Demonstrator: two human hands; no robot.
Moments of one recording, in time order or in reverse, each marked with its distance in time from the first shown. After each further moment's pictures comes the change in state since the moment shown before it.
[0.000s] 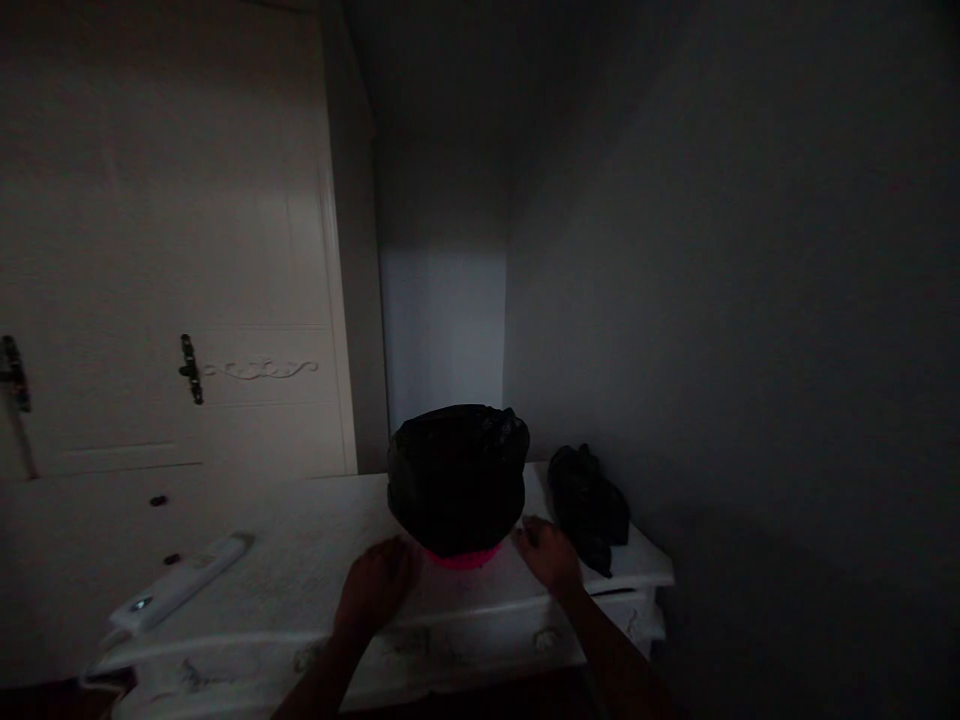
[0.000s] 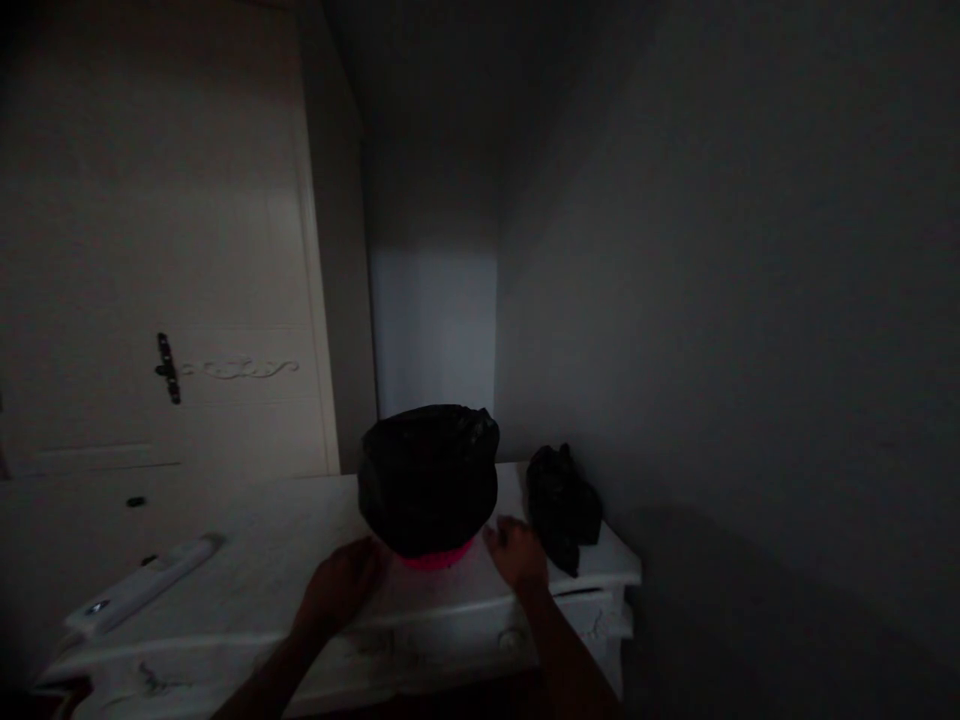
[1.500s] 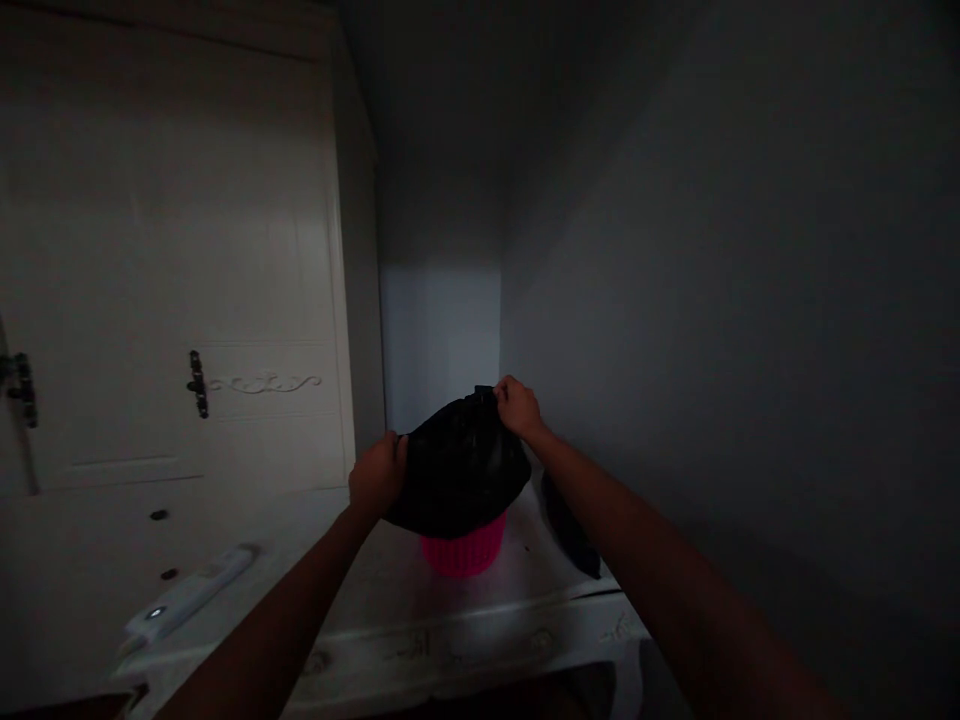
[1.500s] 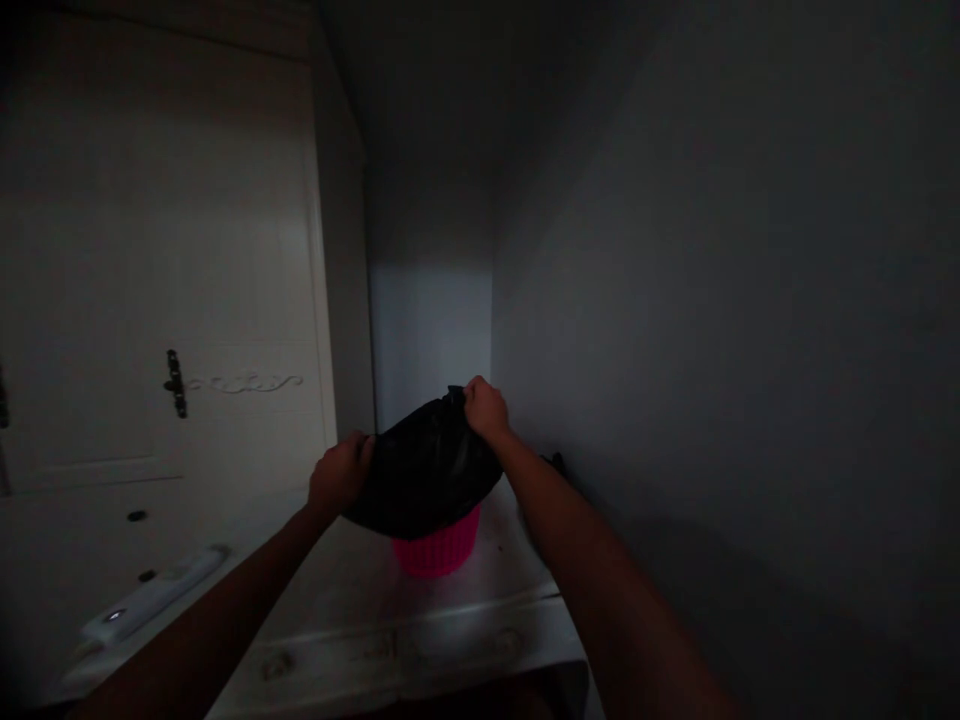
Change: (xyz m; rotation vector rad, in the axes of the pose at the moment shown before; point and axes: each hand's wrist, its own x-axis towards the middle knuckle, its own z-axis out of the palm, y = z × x) left_hand 0.074 0.089 -0.180 0.095 0.312 -0.170; right_hand 0.136 -0.163 -0.187 0.246 0.388 -0.280
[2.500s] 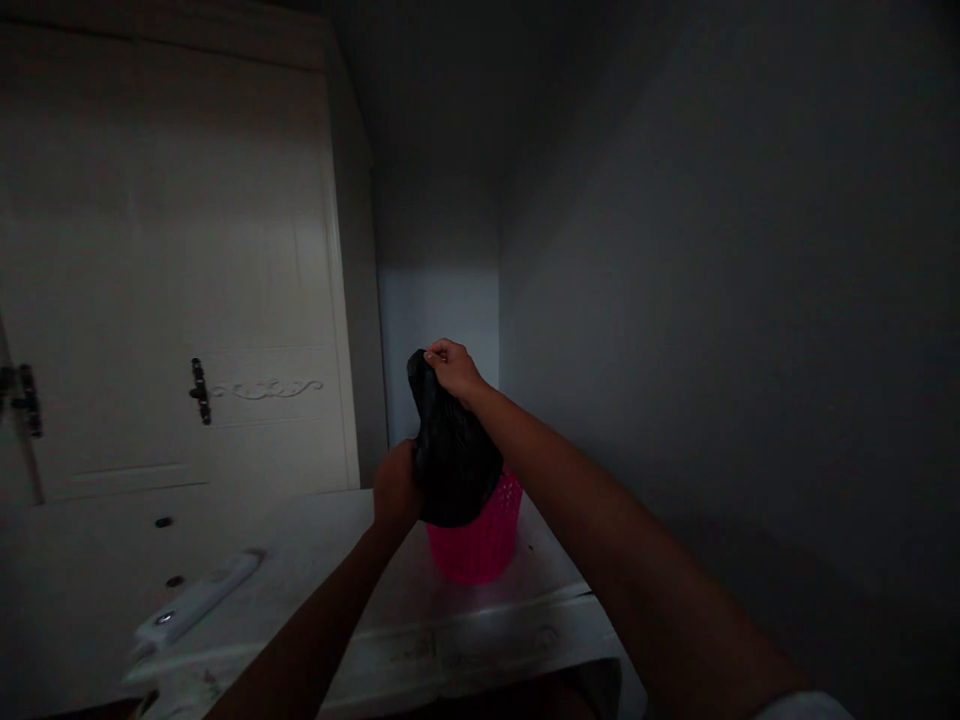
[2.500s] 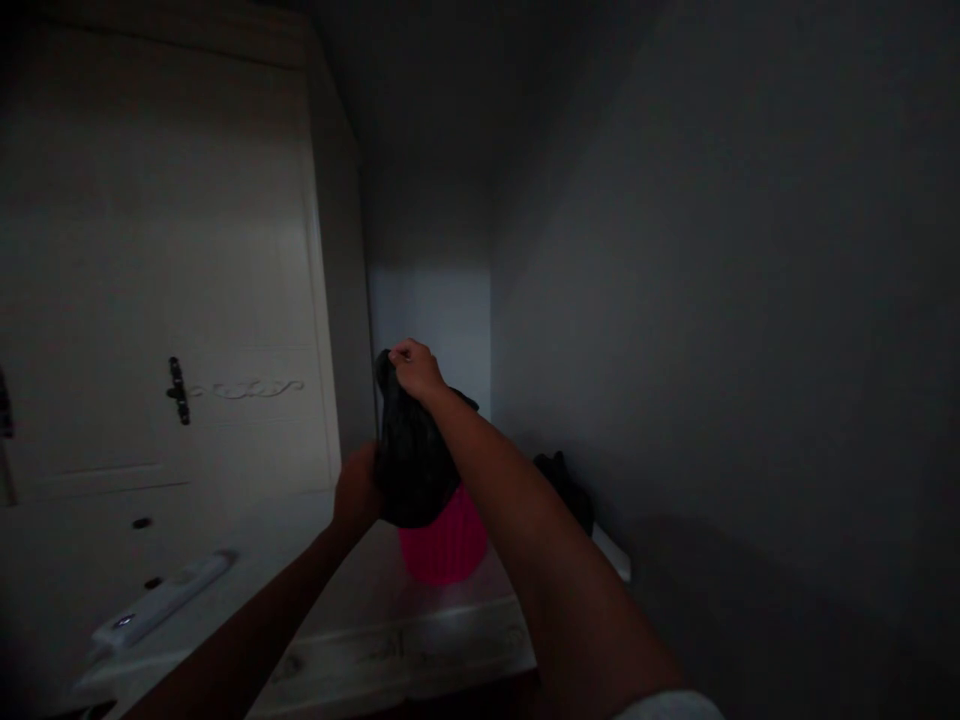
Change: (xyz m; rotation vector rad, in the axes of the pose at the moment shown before) left_hand -0.021 0.017 0.017 -0.160 0.108 0.127; right_hand 0.048 -0.127 0.028 0.815 -0.113 -0.103
